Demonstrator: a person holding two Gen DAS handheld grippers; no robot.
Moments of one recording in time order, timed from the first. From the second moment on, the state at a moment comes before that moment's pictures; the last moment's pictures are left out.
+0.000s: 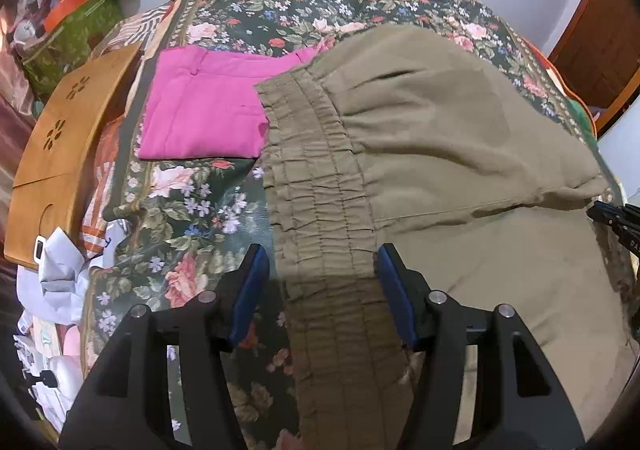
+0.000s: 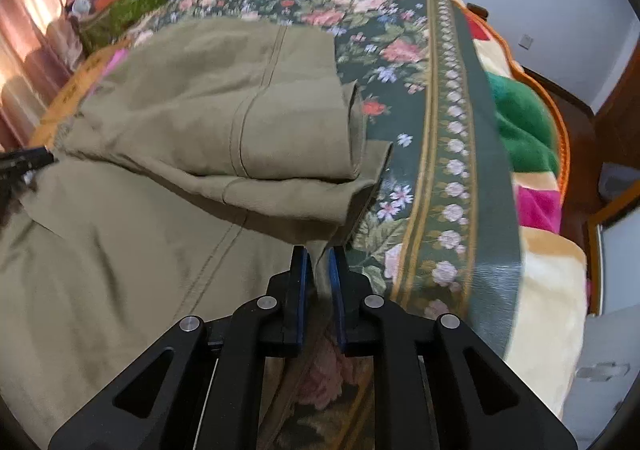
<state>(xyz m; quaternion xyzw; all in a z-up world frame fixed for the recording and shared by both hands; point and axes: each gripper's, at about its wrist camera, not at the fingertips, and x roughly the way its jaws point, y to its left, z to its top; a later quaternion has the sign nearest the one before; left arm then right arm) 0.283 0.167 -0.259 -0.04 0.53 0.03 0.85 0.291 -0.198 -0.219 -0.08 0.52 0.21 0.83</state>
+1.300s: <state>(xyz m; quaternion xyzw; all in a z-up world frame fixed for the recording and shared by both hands) 0.343 0.139 -0.264 0.03 0.55 0.02 0.84 0.344 -0.187 -0.169 -0.03 0.41 0.28 0.87</state>
